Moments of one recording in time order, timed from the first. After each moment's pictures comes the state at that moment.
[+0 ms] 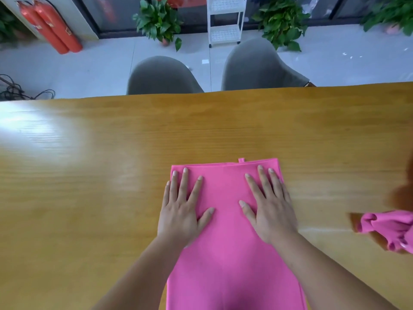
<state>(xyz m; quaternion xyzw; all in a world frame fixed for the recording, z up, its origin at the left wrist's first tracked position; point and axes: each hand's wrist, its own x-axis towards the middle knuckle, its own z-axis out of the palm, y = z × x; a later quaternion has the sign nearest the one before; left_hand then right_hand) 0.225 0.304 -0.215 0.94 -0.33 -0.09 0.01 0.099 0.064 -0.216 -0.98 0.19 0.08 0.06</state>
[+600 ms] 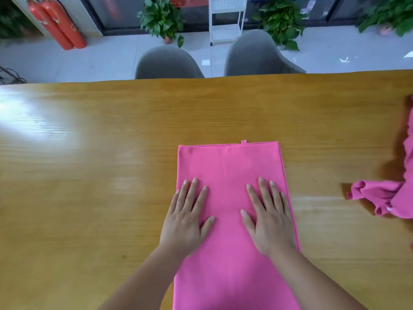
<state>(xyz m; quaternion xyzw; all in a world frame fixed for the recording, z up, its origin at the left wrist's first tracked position) 0.136 0.366 -0.213 0.92 -0.37 -0.11 0.04 0.006 0.138 -0.210 -0.97 0.22 0.09 0.07</state>
